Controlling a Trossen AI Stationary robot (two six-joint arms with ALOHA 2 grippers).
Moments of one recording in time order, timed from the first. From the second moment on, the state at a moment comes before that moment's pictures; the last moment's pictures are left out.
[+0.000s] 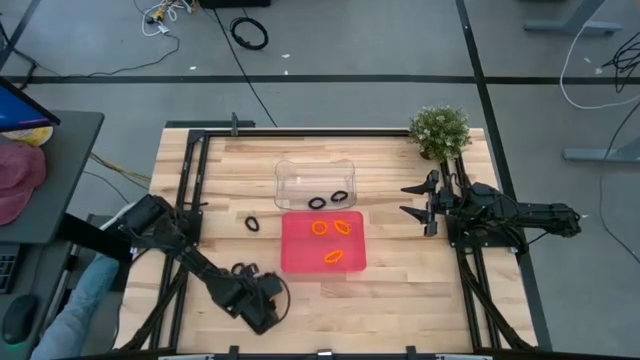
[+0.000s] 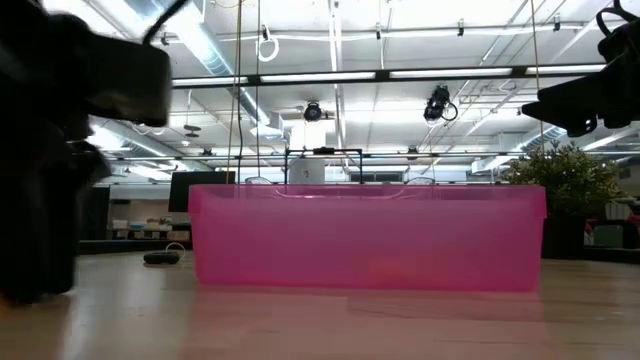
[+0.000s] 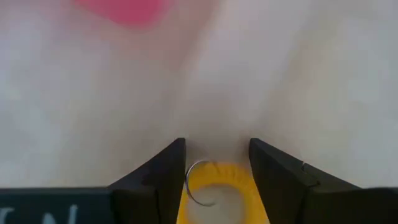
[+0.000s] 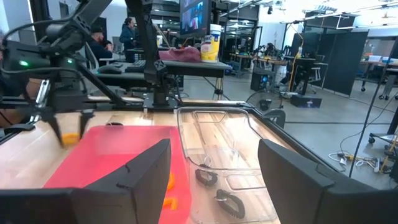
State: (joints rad) left arm -0.76 1.86 1.08 -0.54 -0.30 -1.17; right arm -0.05 0.01 0.03 0.01 0.08 -0.09
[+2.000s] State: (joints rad) left arm -0.87 1.84 1.04 -0.64 -0.07 -1.57; right arm -0.06 0.01 0.03 0.01 0.08 -0.09
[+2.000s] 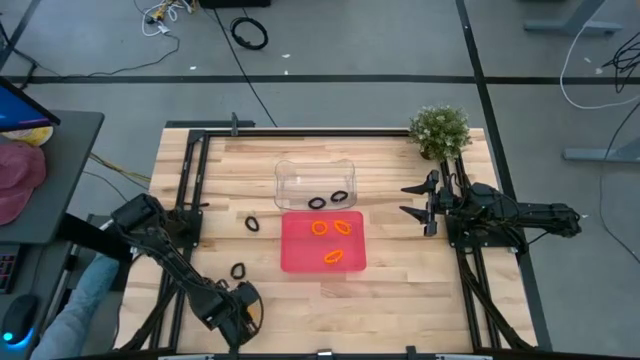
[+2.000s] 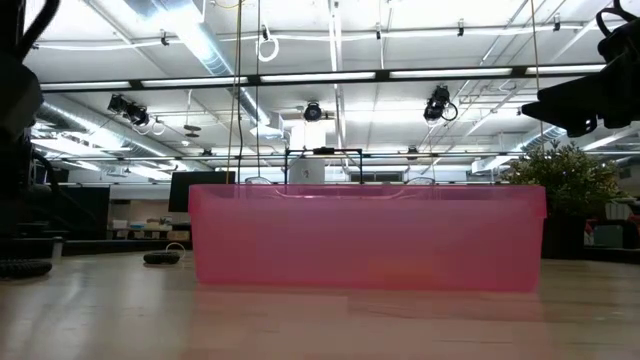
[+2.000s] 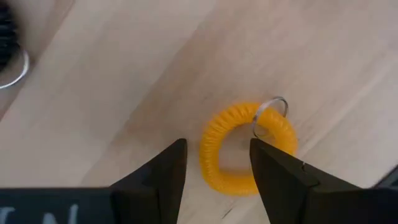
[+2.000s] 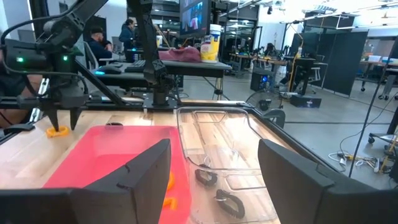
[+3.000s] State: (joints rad) left arm -0.96 1.85 1.40 -0.53 -1.46 -0.90; right arm -0.06 0.01 0.03 0.01 0.08 -0.09
